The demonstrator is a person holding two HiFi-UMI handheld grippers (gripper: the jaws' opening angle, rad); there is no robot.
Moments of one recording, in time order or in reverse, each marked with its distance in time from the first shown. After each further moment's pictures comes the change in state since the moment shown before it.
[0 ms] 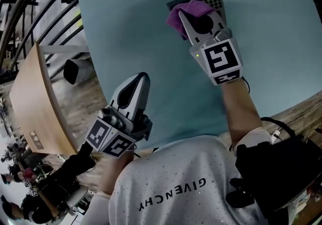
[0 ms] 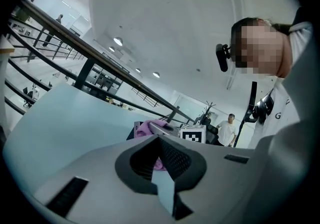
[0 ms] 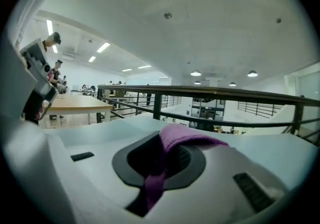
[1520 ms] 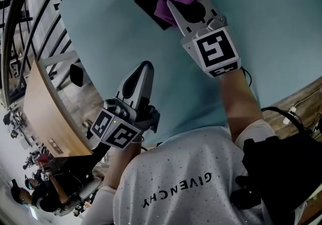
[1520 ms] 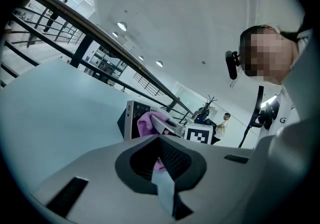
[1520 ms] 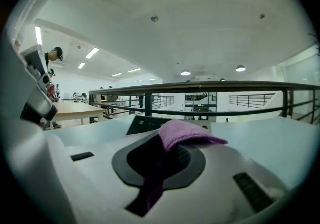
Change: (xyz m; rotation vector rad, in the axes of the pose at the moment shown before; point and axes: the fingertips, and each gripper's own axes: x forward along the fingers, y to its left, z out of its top) left arm 0.064 -0.014 -0.050 -0.078 0.133 -0.008; right arm -0.027 -0.036 -0.043 0.107 -0.027 -0.067
